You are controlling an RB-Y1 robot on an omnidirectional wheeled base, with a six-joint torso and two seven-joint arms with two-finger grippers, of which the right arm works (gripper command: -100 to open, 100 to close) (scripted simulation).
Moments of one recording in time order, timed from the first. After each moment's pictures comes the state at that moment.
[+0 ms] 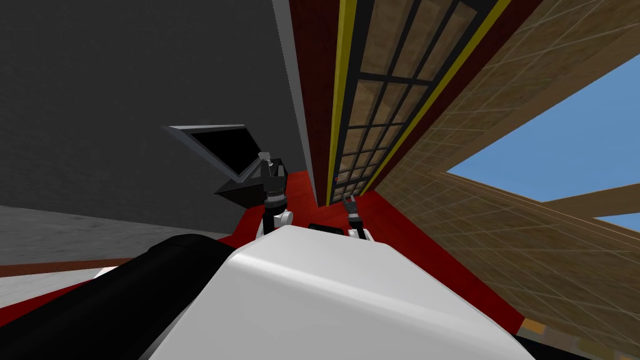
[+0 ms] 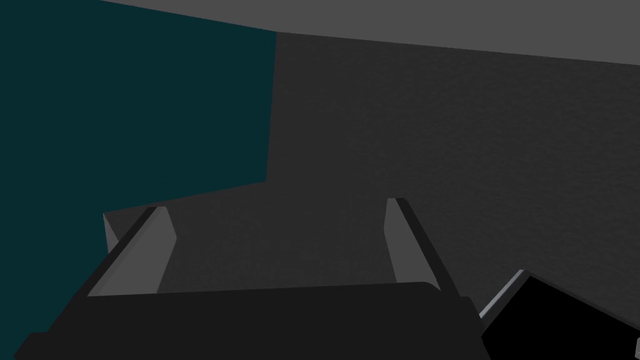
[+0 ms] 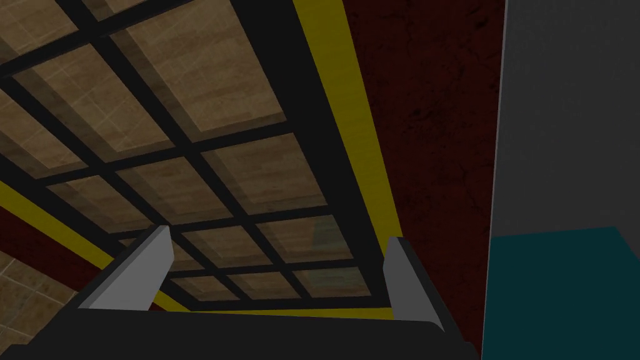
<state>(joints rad) 0.27 -0.07 0.18 -1.39 0.16 -0.73 0.97</state>
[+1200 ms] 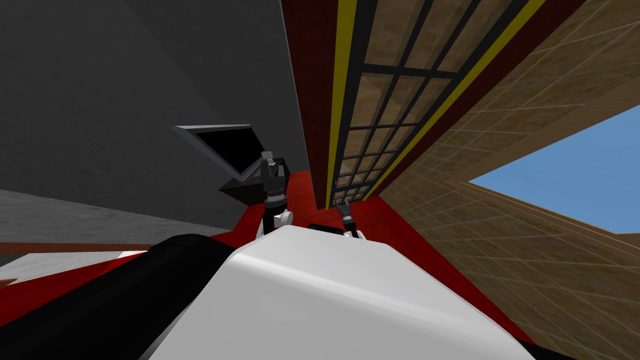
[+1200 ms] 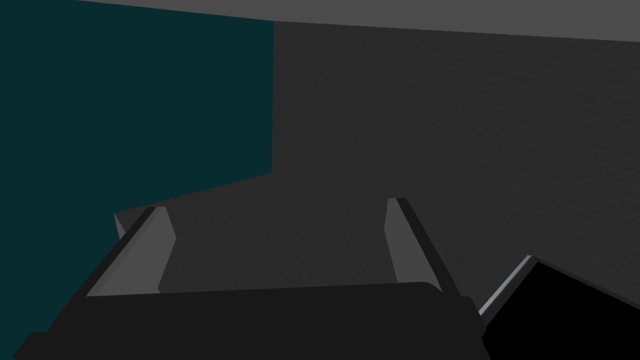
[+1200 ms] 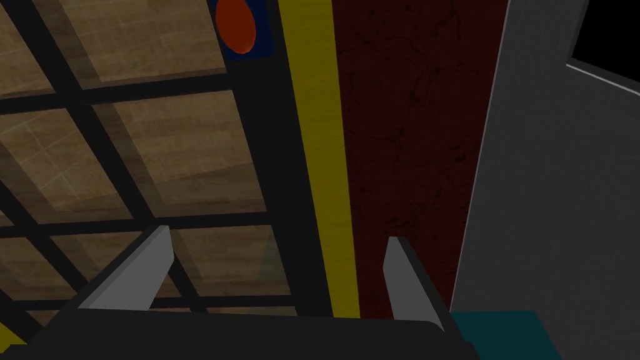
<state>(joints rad) 0.20 -0.04 0.23 -1.14 0.17 -0.76 1.23</state>
